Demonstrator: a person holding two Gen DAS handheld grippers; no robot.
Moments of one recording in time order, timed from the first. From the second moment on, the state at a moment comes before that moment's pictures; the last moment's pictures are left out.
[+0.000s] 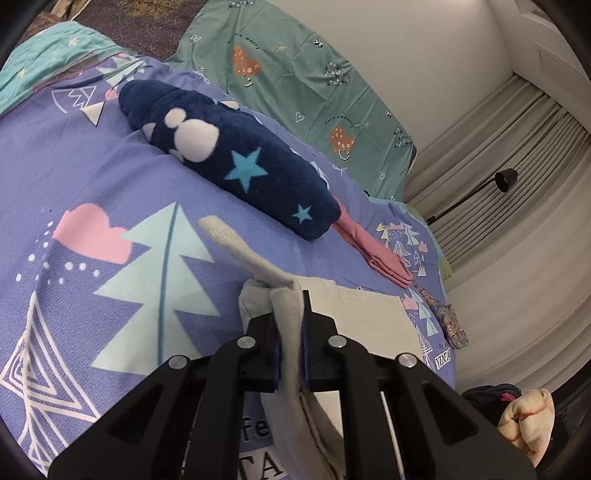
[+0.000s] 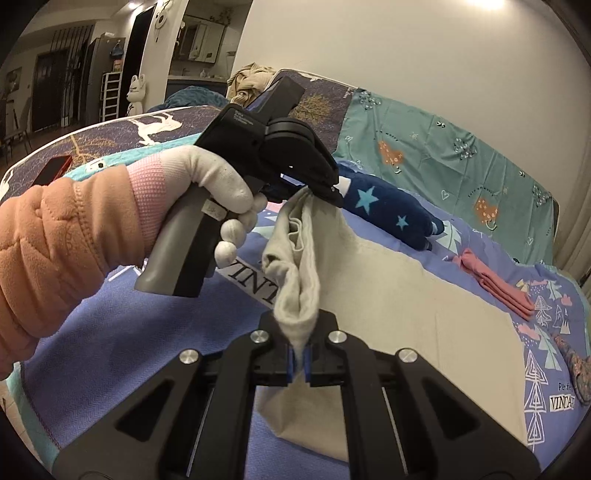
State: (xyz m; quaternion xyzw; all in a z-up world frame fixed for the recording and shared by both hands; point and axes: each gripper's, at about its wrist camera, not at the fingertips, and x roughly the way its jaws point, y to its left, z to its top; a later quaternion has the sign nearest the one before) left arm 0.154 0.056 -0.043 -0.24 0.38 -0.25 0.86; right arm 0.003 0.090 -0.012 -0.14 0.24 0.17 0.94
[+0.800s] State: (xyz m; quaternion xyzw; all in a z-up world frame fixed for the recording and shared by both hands) left arm 0.171 -0.114 -0.015 -0.14 0.40 -0.24 0.87; right arm 0.010 -0.064 -0.018 0.00 0.25 0.13 0.96
